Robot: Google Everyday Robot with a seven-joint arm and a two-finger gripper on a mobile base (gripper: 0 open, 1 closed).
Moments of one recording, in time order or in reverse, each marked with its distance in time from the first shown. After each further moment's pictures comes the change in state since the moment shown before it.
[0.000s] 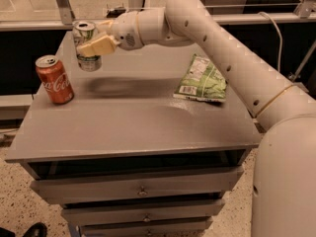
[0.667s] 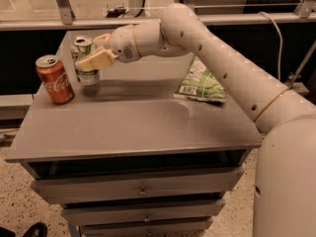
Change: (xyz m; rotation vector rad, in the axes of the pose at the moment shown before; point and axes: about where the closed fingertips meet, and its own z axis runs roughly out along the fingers) arm 0.028 0.024 0.017 -0.070 0.022 0.016
